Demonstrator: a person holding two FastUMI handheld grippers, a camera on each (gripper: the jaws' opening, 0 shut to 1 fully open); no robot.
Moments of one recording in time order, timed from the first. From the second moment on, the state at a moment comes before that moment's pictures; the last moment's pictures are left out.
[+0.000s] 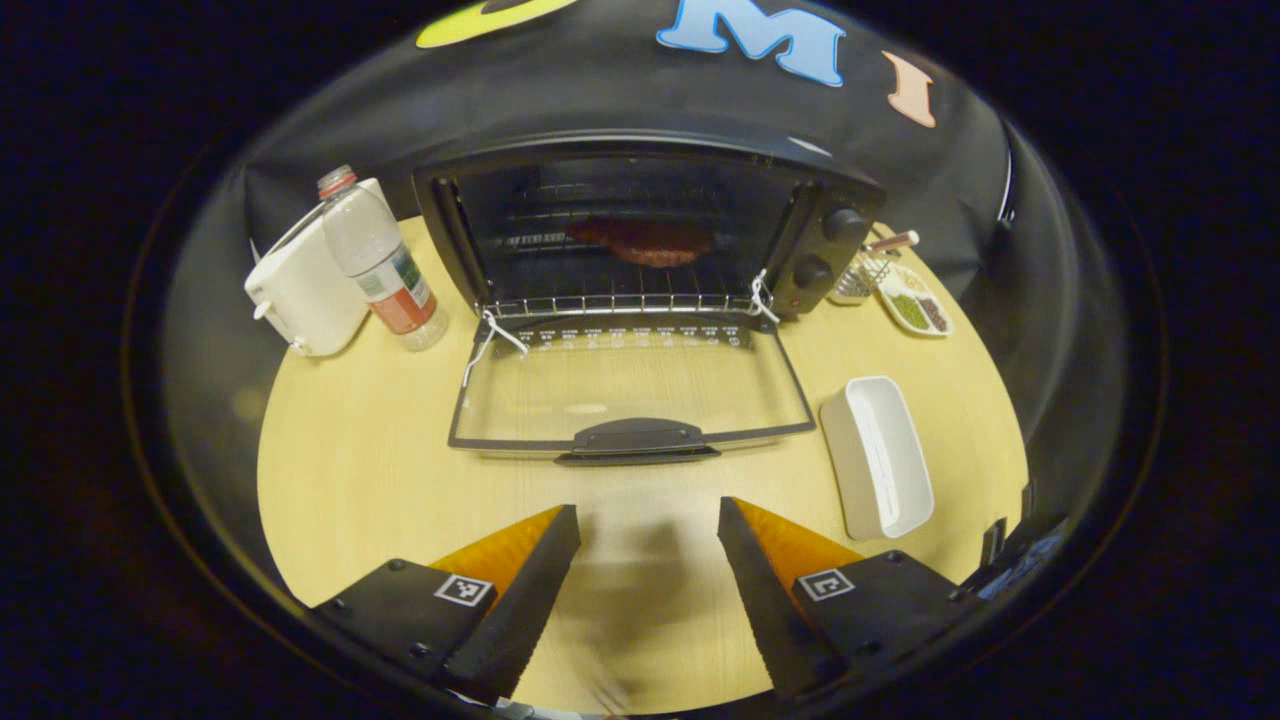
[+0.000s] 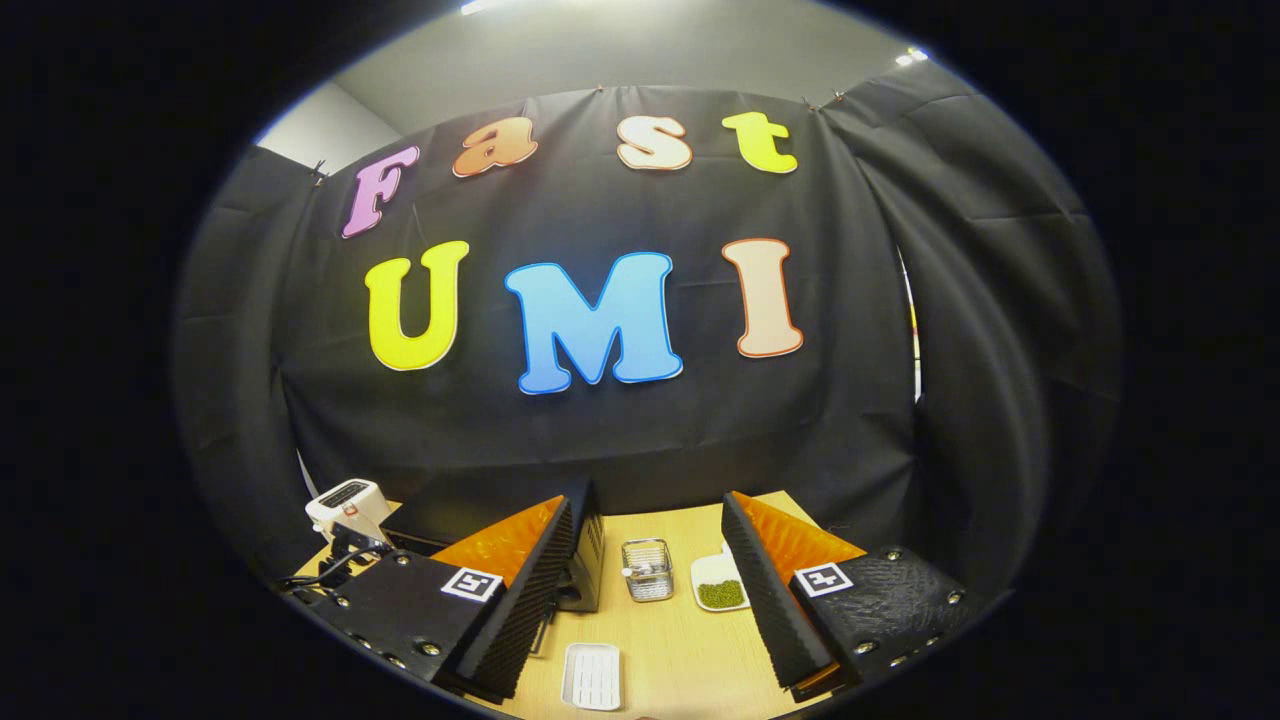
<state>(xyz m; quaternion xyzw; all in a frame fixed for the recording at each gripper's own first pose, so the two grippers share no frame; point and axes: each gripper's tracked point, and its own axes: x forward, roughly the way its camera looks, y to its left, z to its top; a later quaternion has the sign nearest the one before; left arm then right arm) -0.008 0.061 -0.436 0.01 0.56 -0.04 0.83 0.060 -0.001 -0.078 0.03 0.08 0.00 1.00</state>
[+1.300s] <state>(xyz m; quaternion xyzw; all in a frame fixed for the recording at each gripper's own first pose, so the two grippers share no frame) 0.020 0.064 -0.493 0.00 0.62 -0.04 0.78 0.073 -0.011 -0.087 0.03 0.10 -0.02 0.99</state>
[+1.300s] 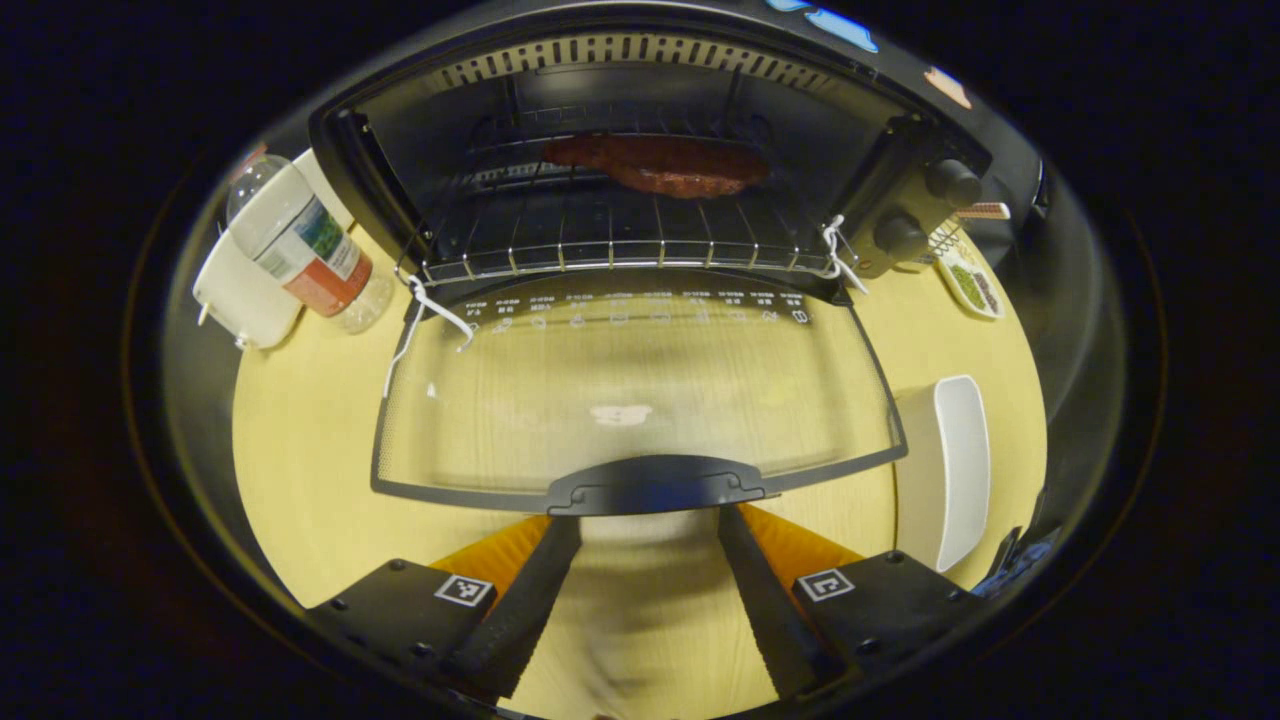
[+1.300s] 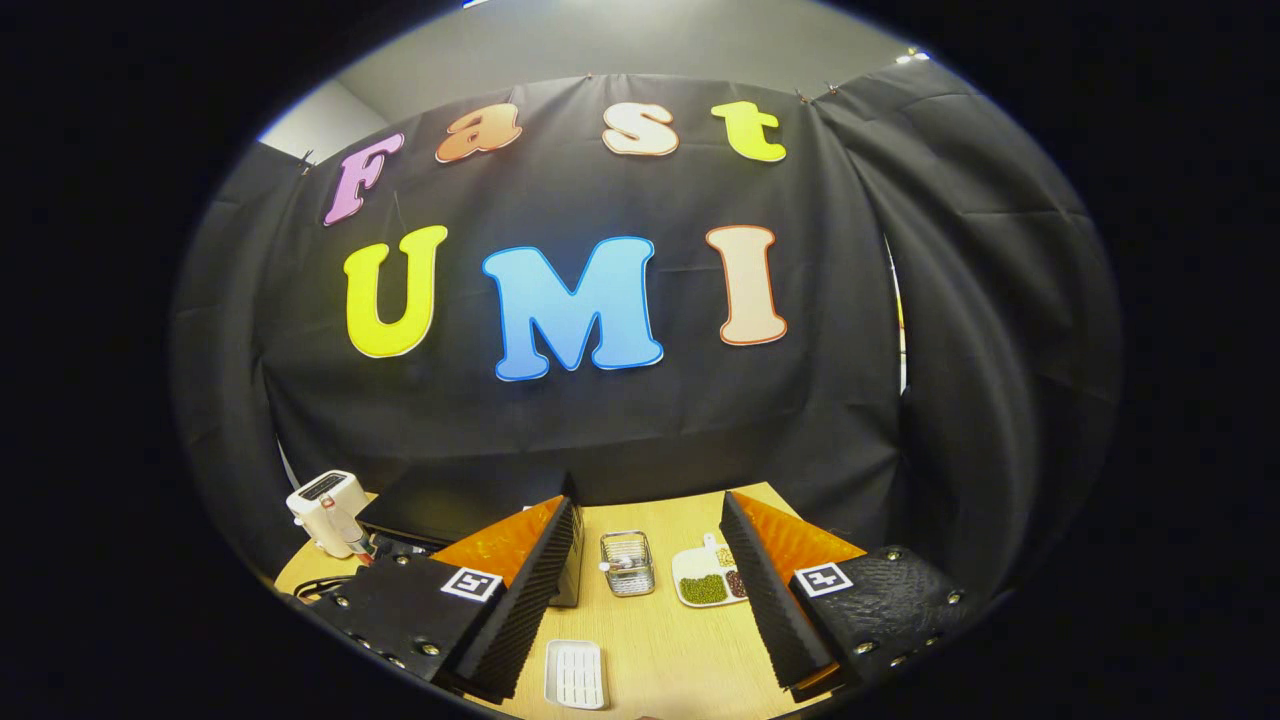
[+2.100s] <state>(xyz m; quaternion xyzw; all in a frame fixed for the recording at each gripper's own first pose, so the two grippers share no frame) 0.026 0.063 -0.436 -0.03 0.56 -0.05 0.82 0.078 0.002 -0.074 0.03 0.08 0.00 1.00</state>
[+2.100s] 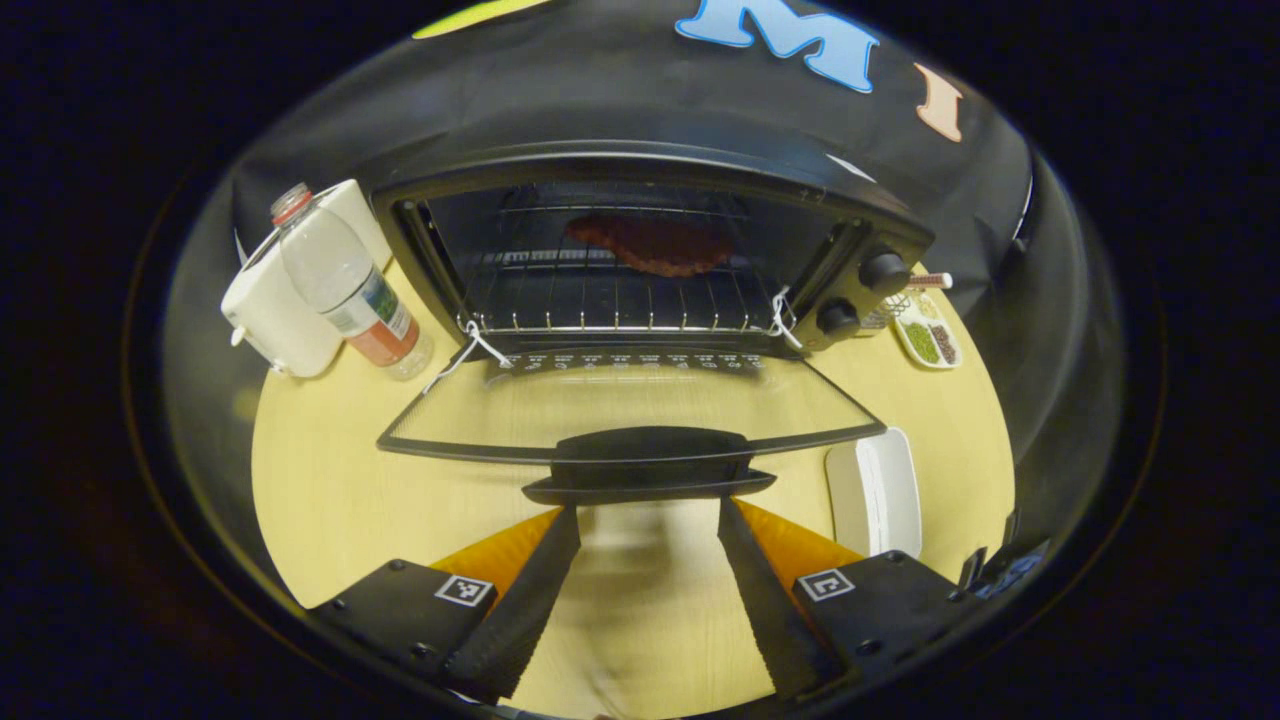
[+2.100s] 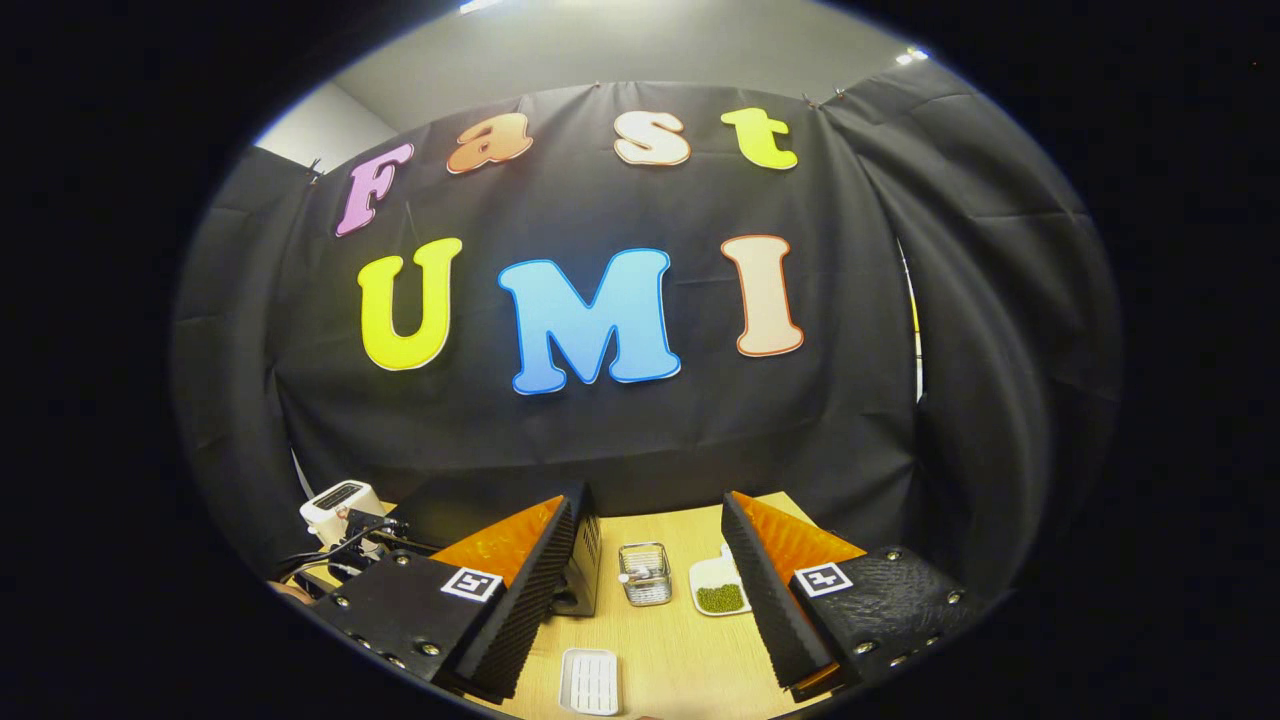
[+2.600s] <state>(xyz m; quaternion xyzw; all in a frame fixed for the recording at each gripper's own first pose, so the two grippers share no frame) 0.039 0.060 -0.412 -0.03 0.53 -0.05 0.84 0.080 -0.003 -0.072 0.04 0.08 0.00 1.00</state>
